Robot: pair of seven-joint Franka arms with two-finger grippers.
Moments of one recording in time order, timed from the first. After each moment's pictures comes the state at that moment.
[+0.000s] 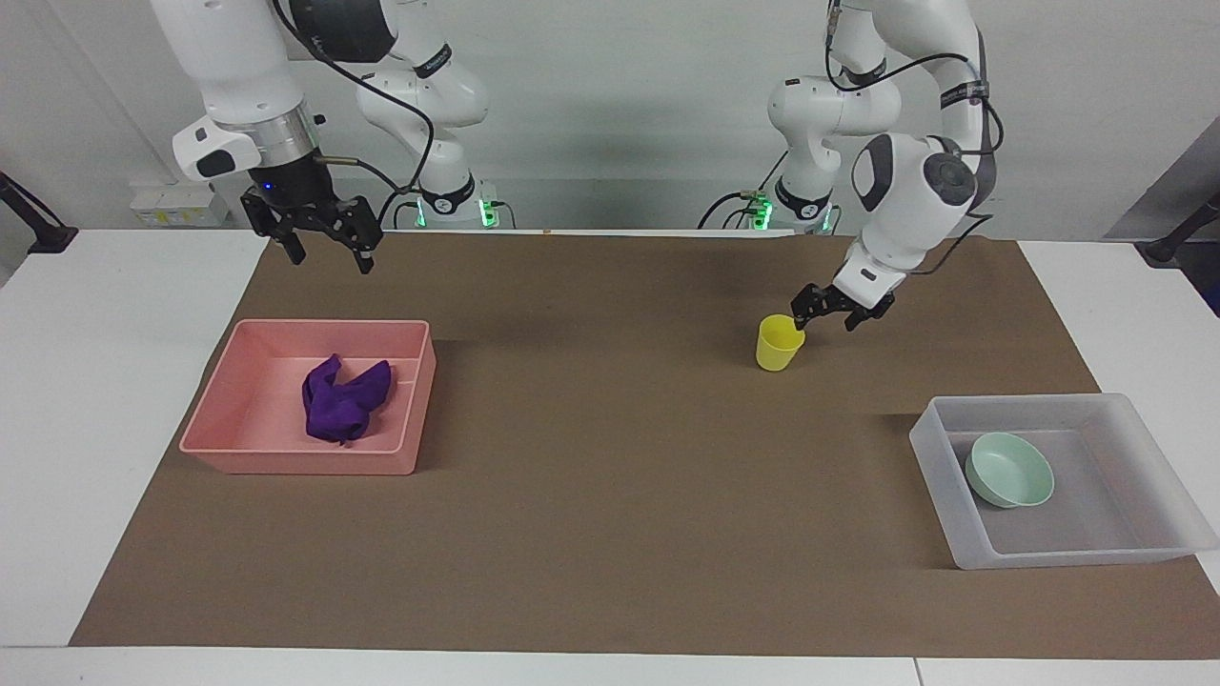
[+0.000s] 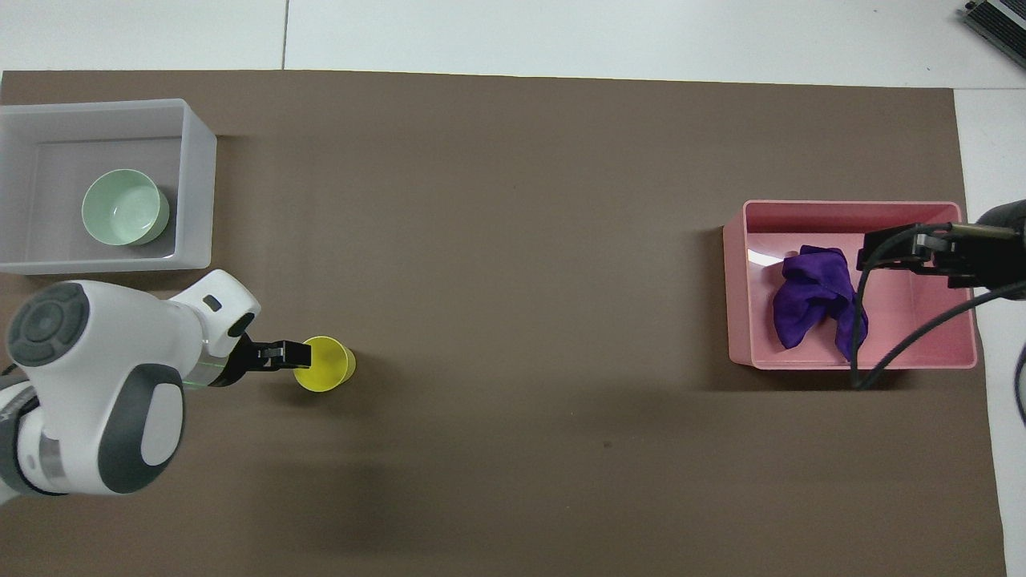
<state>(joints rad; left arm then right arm) -0.14 -0.12 -0.09 -2.42 -0.19 2.25 -0.11 0.03 -0.09 -0.02 -1.67 0.00 1.64 0.21</state>
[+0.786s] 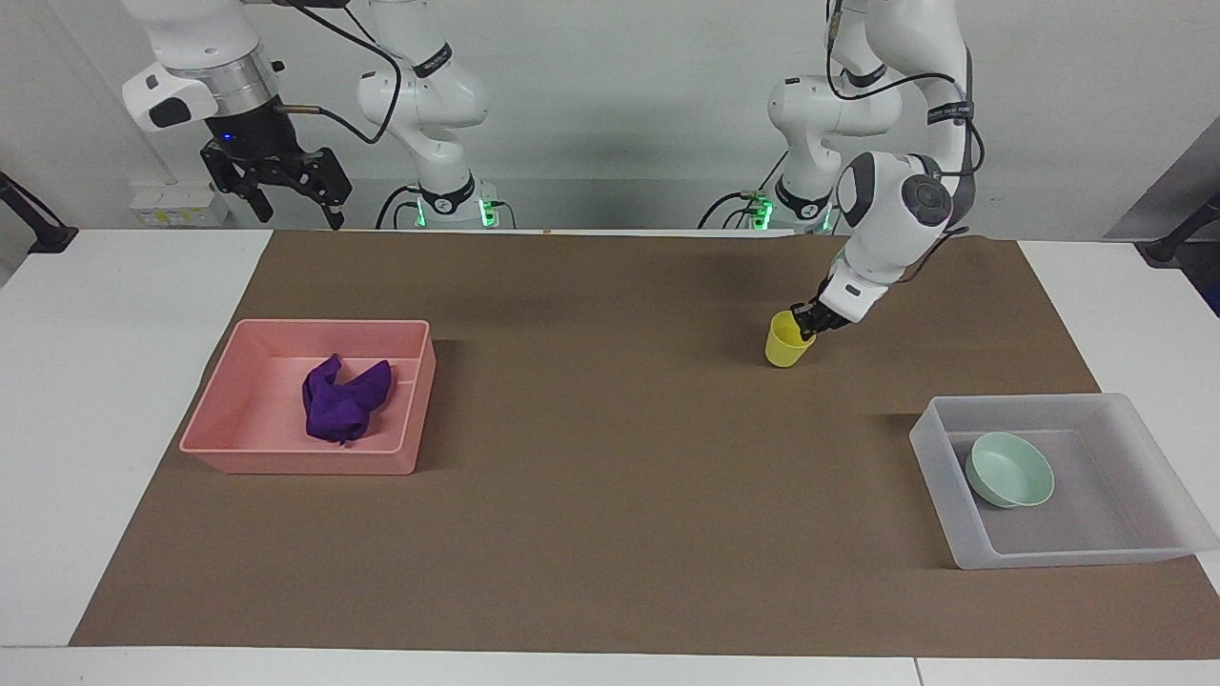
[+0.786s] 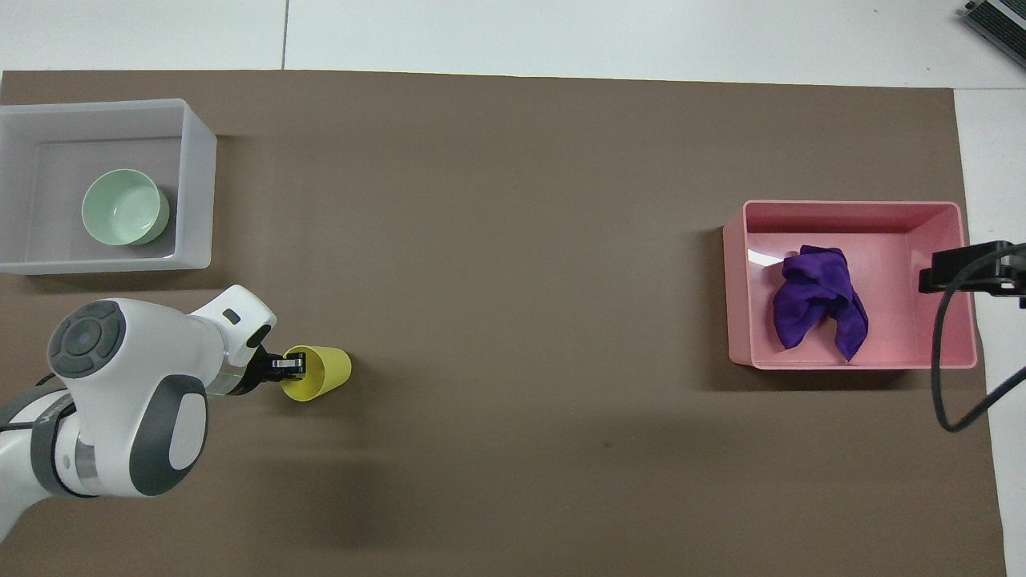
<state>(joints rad) -0.14 -0.09 -0.07 -2.34 -0.20 2.13 -0.19 -0.02 -0.11 -0.02 -1.62 0.00 1.53 0.12</state>
